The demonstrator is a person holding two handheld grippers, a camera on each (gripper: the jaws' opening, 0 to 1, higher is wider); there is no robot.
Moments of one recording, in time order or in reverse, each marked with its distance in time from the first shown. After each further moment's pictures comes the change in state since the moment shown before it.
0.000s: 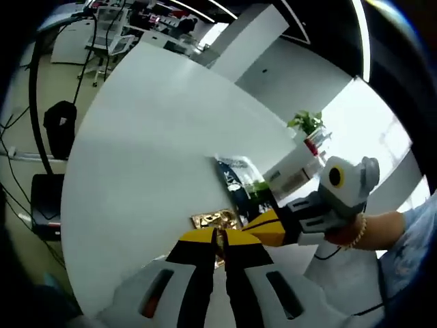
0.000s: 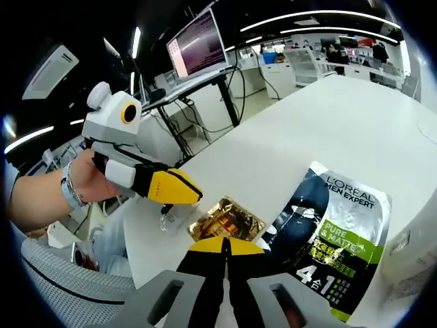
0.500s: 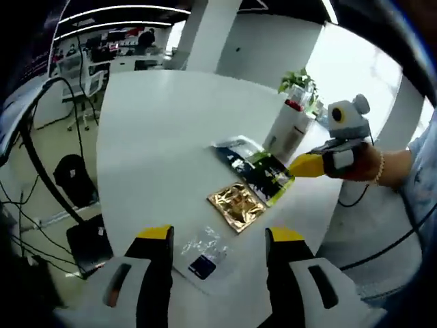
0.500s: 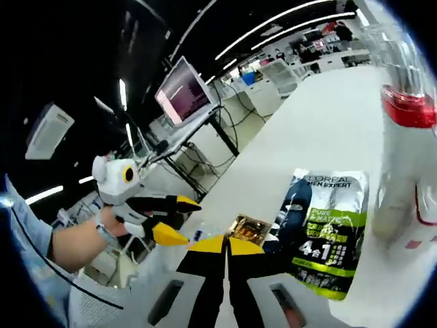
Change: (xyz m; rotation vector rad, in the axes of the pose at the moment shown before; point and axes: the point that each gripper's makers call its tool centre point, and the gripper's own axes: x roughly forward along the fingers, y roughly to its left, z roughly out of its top) left arm -0.038 0.017 -0.020 0.427 0.129 0.126; right arm -0.064 0.026 0.023 0.379 -0.229 0.167
